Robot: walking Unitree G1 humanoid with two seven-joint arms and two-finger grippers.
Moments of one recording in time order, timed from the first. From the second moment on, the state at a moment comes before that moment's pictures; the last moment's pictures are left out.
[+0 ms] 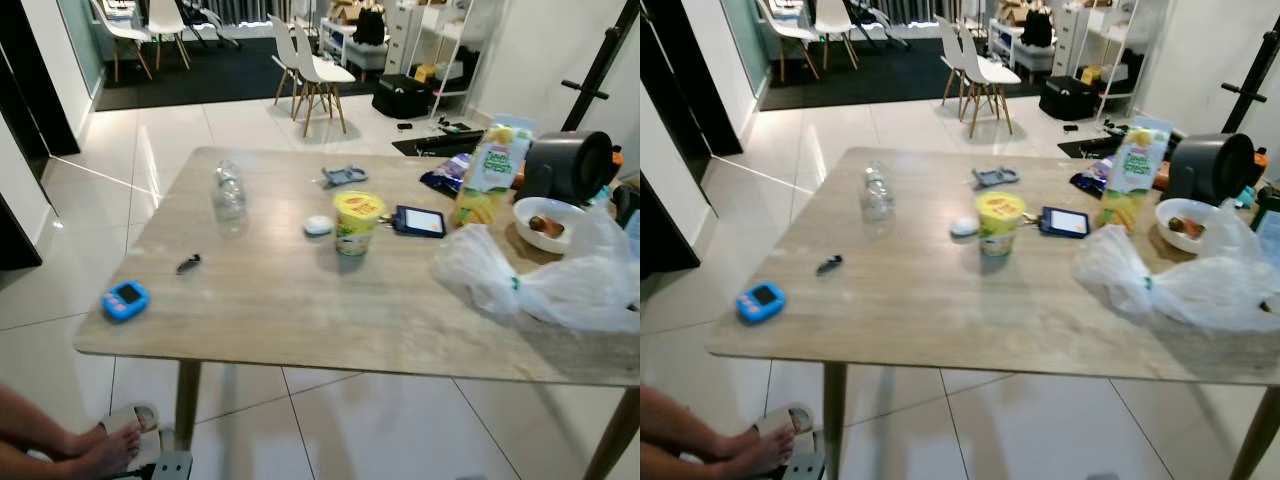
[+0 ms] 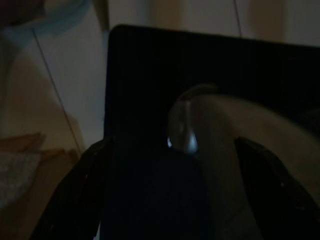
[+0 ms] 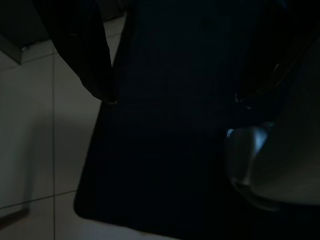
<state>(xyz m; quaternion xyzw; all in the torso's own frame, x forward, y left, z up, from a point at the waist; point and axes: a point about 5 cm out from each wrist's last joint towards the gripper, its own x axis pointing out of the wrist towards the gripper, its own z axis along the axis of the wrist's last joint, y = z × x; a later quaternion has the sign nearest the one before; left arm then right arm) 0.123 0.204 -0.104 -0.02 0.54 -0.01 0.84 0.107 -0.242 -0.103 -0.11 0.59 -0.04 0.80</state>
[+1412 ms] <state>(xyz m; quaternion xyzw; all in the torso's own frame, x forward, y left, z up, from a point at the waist) 0.119 0.203 -0.106 -0.02 0.54 0.00 0.84 0.122 -0.229 -0.101 -0.06 0.56 -0.01 0.83</state>
